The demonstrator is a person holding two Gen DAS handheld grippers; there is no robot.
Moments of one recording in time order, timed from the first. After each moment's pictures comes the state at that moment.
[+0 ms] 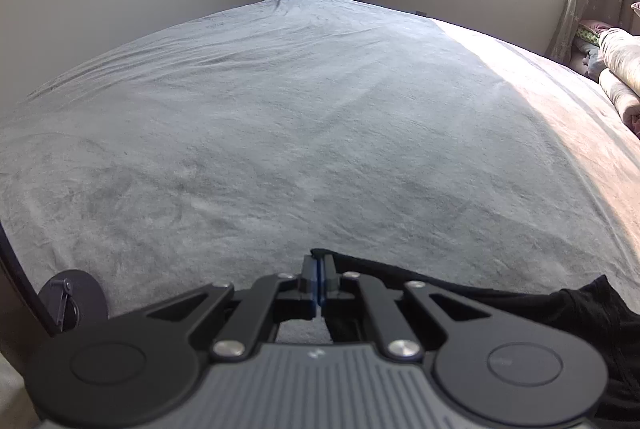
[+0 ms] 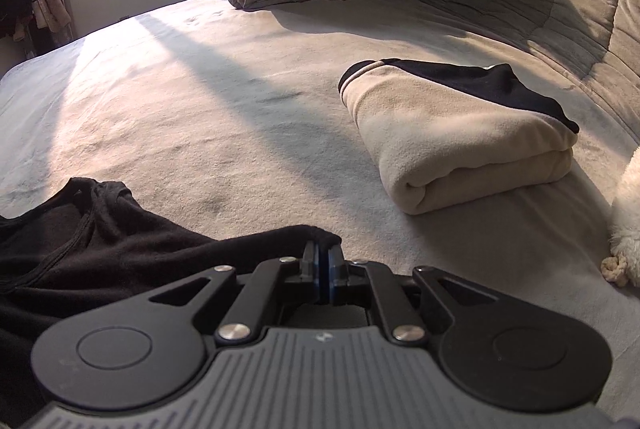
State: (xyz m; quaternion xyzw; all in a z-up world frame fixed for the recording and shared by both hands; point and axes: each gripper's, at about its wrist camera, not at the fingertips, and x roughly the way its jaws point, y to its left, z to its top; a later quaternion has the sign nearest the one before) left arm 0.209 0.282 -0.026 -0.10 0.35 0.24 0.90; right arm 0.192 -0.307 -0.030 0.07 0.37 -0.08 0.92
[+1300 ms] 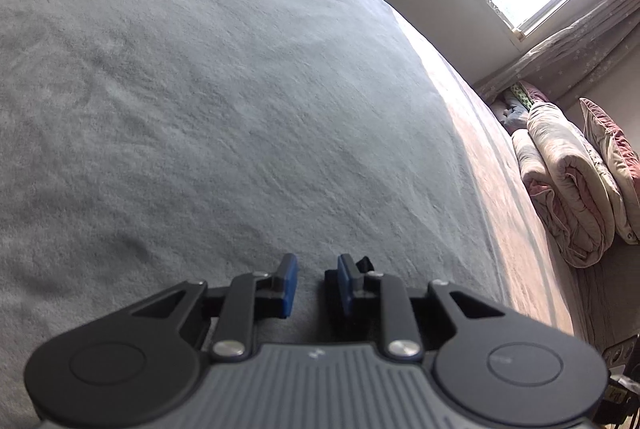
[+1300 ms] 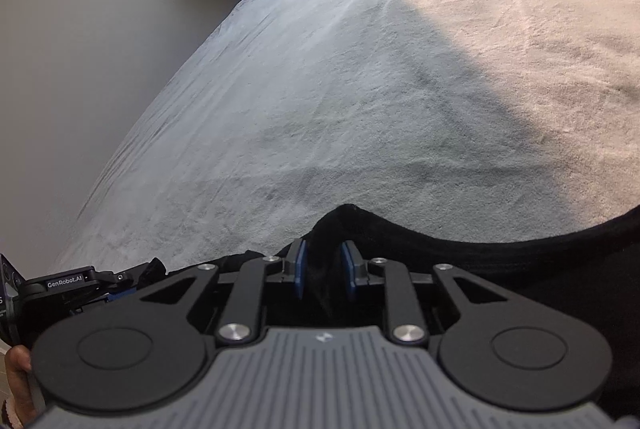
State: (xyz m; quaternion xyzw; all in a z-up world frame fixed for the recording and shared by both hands) left arm 0.204 0.335 -0.063 -0.36 0.35 0.07 0.86; right arm 0.324 -0.007 -0.057 0.17 0.43 0.29 0.84
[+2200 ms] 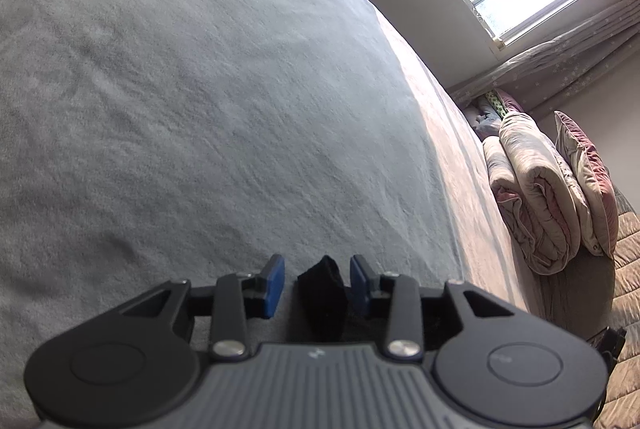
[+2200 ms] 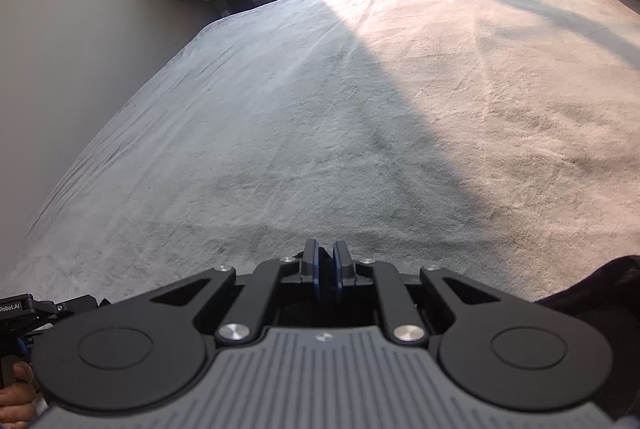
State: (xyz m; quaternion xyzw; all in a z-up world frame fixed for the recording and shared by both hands) left arm 0.203 0.343 -0.058 -0.40 0.33 0.03 0.85; right arm 0.333 -0.016 -0.038 0.13 0.39 0.23 0.88
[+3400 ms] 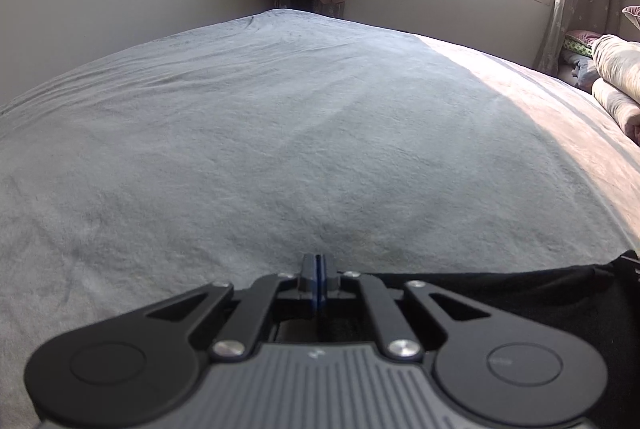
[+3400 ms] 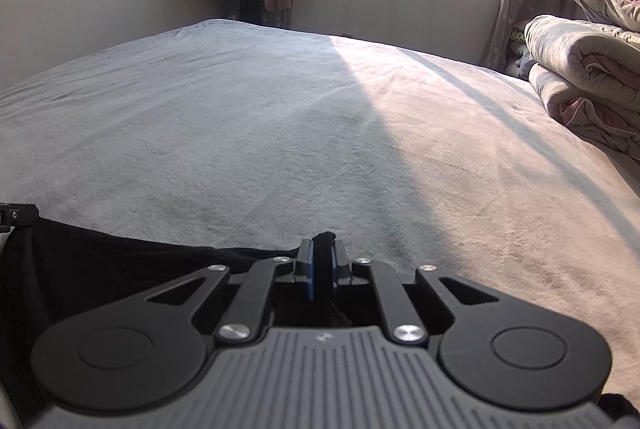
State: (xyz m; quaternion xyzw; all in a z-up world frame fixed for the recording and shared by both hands) left arm 0.288 0.300 -0.068 -0.08 0.30 0.22 0.93; right arm 0.362 0.066 -0.063 -0.10 0.28 0.17 0.94
